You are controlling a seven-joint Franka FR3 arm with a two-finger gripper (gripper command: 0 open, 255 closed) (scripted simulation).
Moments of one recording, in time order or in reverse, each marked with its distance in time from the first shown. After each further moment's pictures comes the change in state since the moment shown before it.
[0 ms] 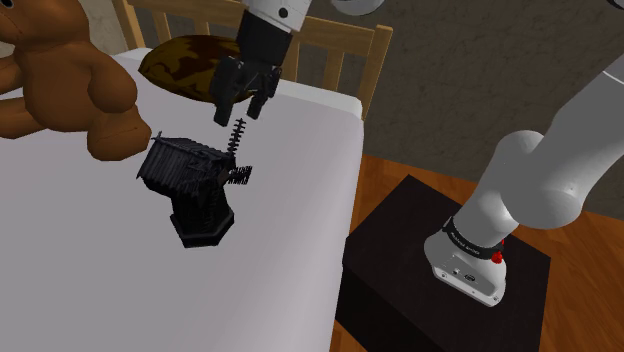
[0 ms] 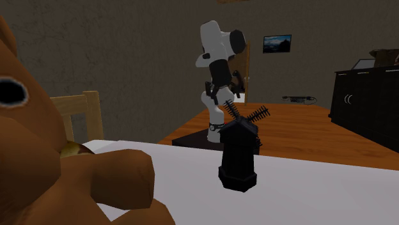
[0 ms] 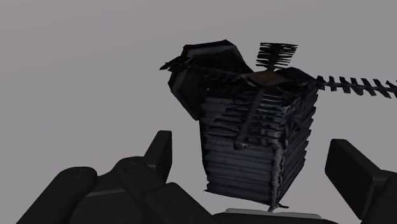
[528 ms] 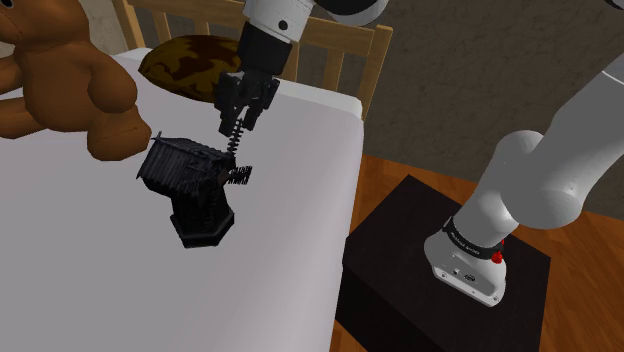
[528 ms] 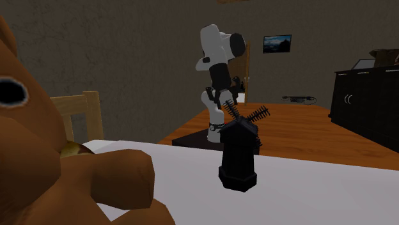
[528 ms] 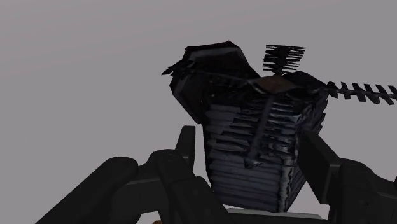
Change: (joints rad) arm 0.002 0.005 0.002 -0.030 0.007 0.037 -0.011
